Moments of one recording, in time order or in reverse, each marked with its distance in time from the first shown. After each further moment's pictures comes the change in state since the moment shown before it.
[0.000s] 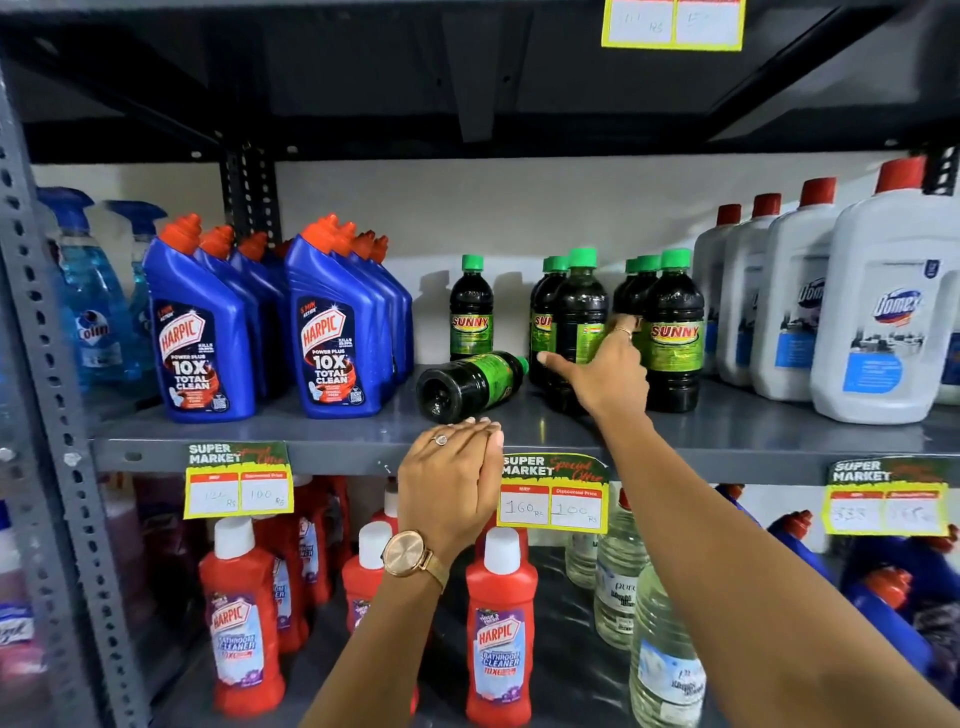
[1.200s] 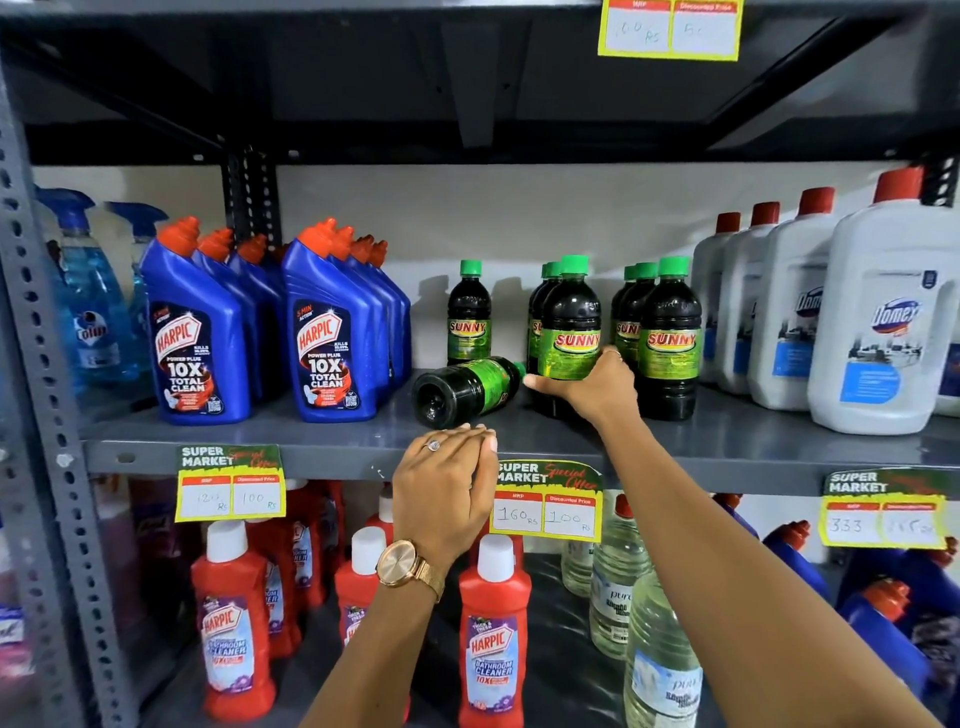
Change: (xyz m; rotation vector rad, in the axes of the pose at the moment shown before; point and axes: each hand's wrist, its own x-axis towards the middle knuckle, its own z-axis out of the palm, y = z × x) left_hand 0.001 0.005 -0.002 -0.028 -0.011 -0.068; right_hand 0.006 0.010 0.003 0.102 -0.144 0.073
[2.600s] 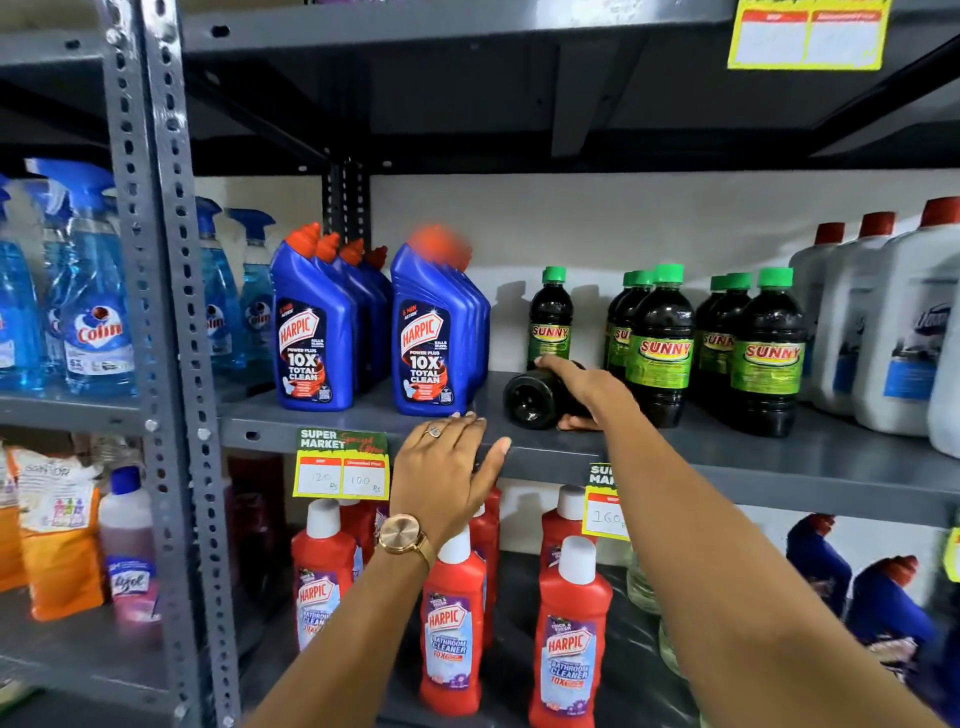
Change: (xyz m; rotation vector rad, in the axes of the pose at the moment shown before) left_hand -0.003 -0.080 -0.047 0.287 -0.175 -0.010; right_hand -0.011 -0.061 0.077 0.067 -0.360 0.315
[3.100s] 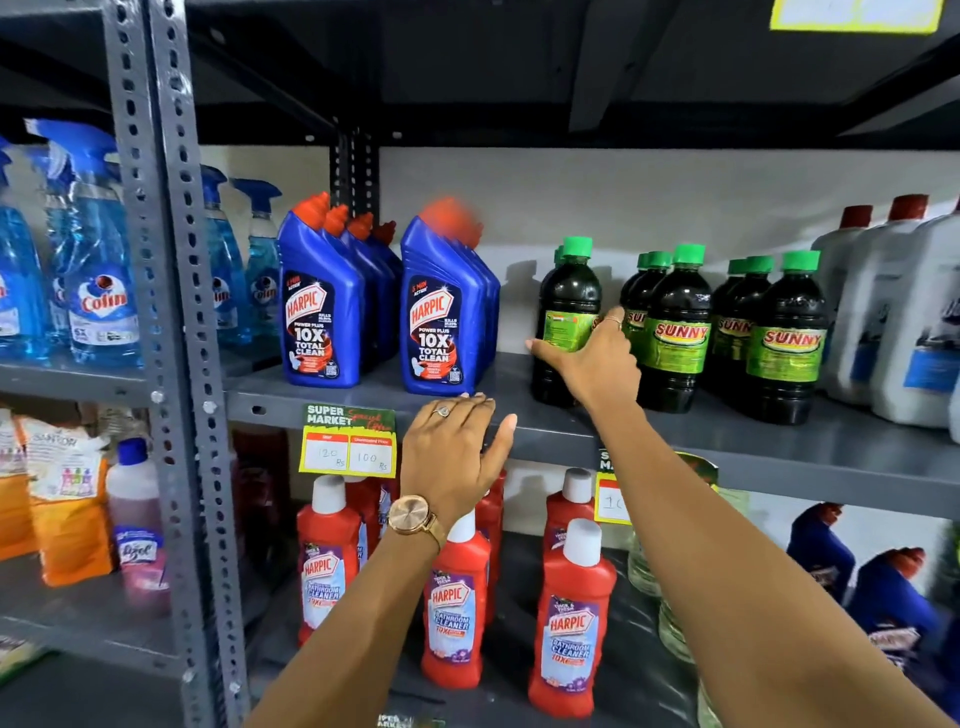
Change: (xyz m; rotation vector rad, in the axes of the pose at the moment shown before) left_hand -0.001 0.001 0.008 -0.036 0.065 -0.027; right_hand -0.017 0.004 0.013 -0.213 0.414 -0.508
